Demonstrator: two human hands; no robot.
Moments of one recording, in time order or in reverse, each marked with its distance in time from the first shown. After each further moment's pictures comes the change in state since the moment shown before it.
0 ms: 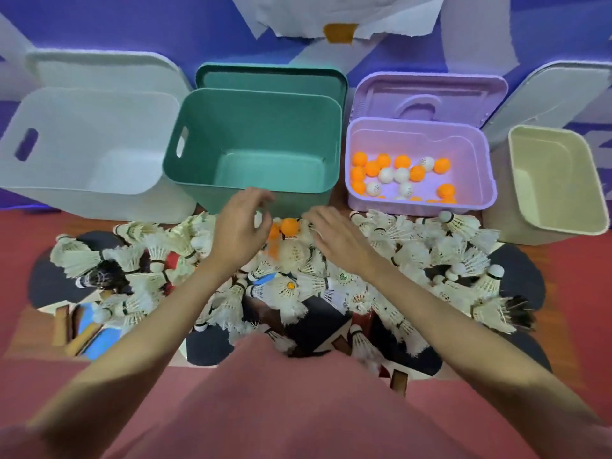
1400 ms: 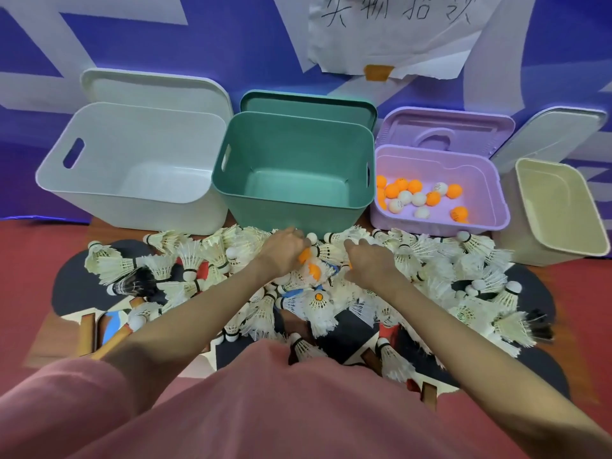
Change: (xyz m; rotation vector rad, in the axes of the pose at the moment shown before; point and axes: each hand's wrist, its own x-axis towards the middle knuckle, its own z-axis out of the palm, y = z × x) left_hand -0.005 -0.063 0.031 0.386 -0.600 0.182; right_hand 0.017 -0.068 -0.015 -0.342 -0.509 0.519
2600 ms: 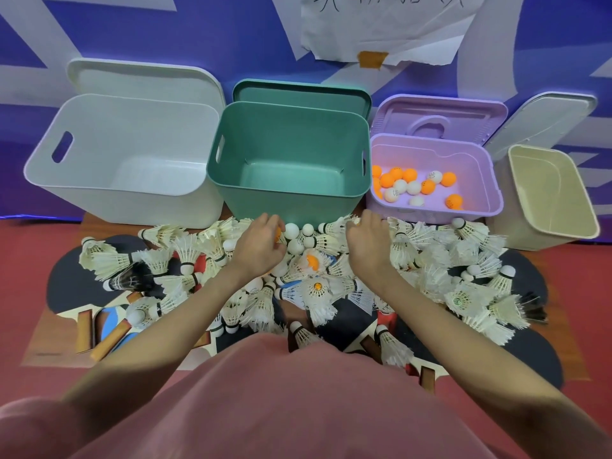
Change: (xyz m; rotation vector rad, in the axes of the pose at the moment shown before) left_hand -0.046 -0.006 -0.015 -0.402 0.229 -0.287; right_hand -0.004 -0.012 0.002 -0.057 0.334 0.126
